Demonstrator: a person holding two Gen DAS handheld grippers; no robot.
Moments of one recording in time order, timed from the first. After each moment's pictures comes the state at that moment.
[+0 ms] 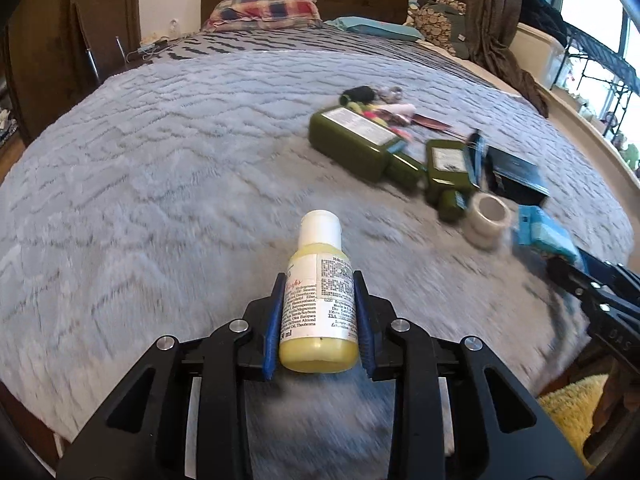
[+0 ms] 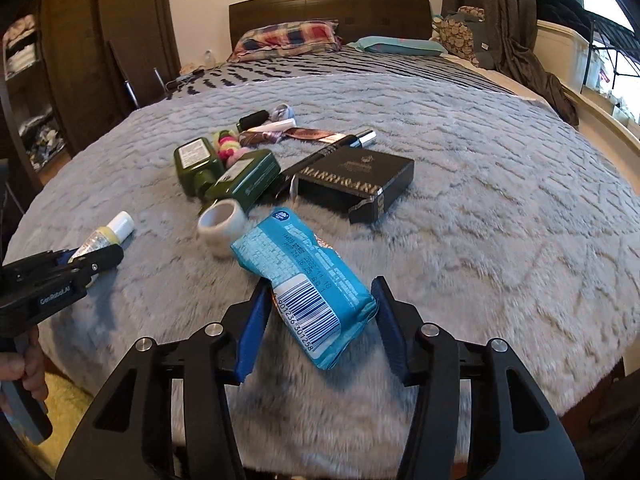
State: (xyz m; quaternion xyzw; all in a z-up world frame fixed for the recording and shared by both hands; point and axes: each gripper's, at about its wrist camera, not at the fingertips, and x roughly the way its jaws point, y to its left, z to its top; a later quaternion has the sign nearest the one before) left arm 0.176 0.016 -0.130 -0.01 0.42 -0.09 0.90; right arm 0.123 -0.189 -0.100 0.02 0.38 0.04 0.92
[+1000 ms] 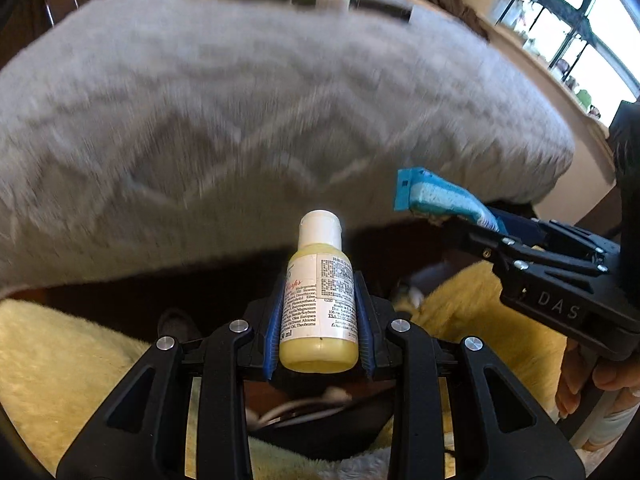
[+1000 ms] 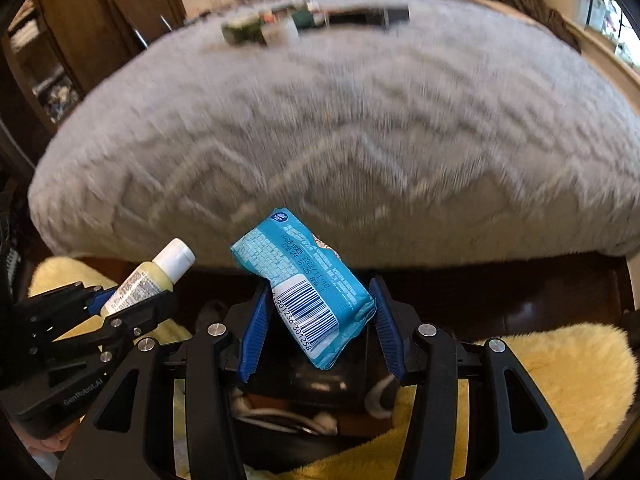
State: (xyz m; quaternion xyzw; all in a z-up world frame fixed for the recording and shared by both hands) left arm 0.009 -0.022 -0.200 -0.02 0.53 -0.18 0.83; right arm -0.008 -0.174 -0.171 0.05 0.51 0.07 0.85
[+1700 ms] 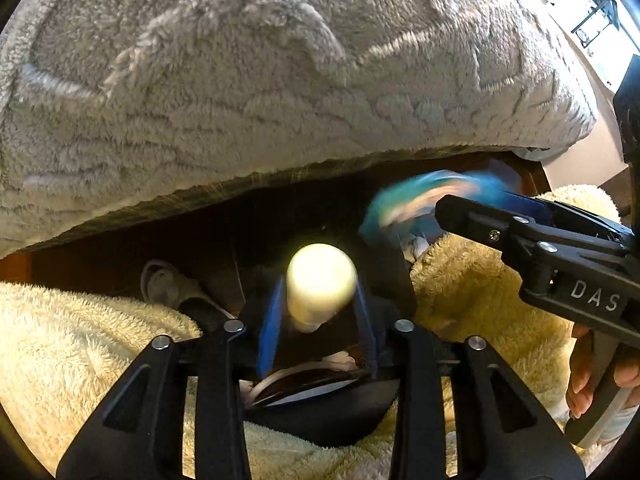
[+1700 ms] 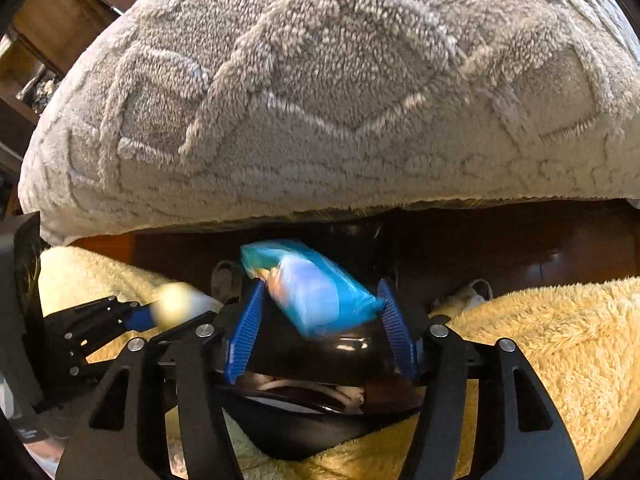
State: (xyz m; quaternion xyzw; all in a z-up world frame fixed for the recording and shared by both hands) left arm 0.034 -0.042 -0.279 -0.01 0.61 -0.18 0.77; right arm 0.017 -0.179 -0.233 0.10 0.58 0.08 0.80
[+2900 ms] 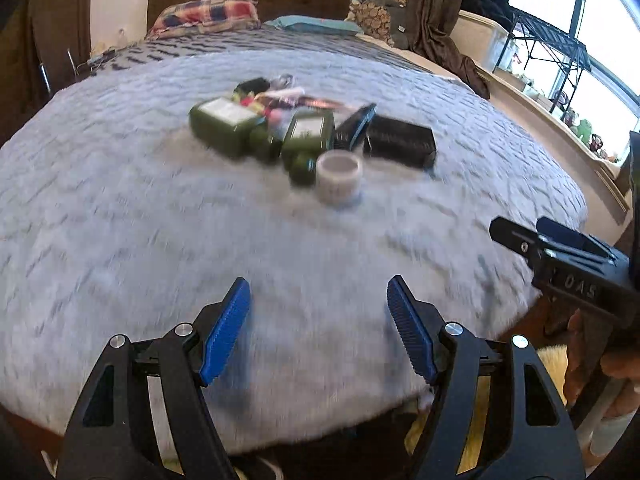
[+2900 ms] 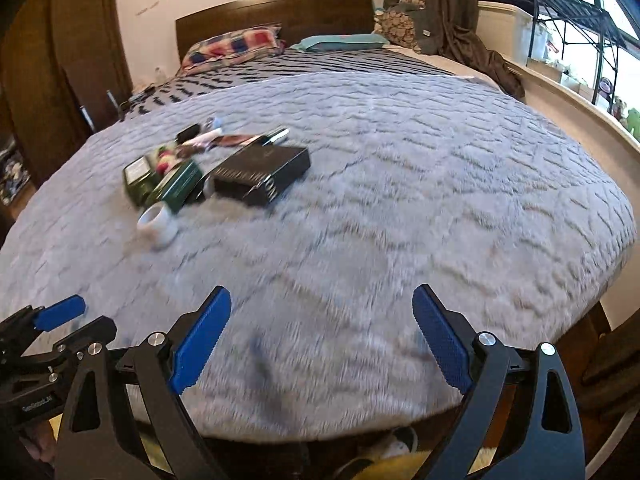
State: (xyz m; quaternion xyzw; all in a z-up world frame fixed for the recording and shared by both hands) left arm 0.136 -0.054 -0.129 0.00 0.41 -0.17 0.90; right arm 0.106 -0.246 -0.098 0.06 0.38 -0.04 0.92
